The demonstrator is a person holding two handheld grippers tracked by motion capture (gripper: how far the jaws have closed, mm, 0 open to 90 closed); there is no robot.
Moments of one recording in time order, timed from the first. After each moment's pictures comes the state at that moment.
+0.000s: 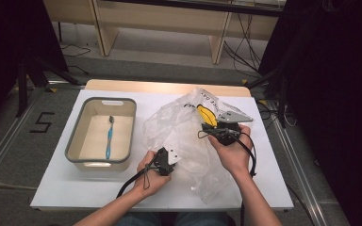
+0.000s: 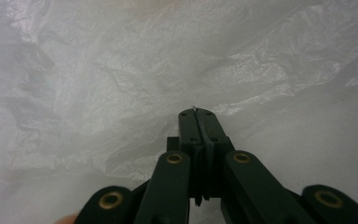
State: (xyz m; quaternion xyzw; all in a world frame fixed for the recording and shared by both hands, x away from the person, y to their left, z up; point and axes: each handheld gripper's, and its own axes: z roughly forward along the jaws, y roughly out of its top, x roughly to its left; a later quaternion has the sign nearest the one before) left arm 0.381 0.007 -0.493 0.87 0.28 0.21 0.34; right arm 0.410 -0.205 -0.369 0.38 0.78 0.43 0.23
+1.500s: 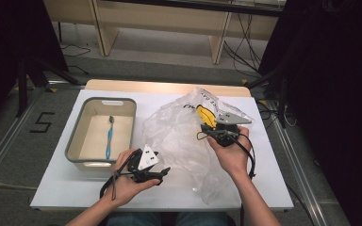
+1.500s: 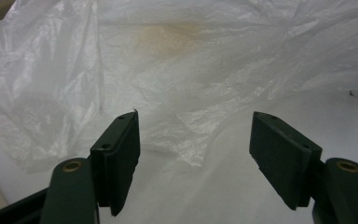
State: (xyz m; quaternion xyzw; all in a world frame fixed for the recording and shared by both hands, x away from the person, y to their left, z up) left arm 0.338 0.067 -0.442 0.83 0.29 0.21 0.44; right arm 0.409 -0.203 -0.374 0.38 0.78 0.44 0.24
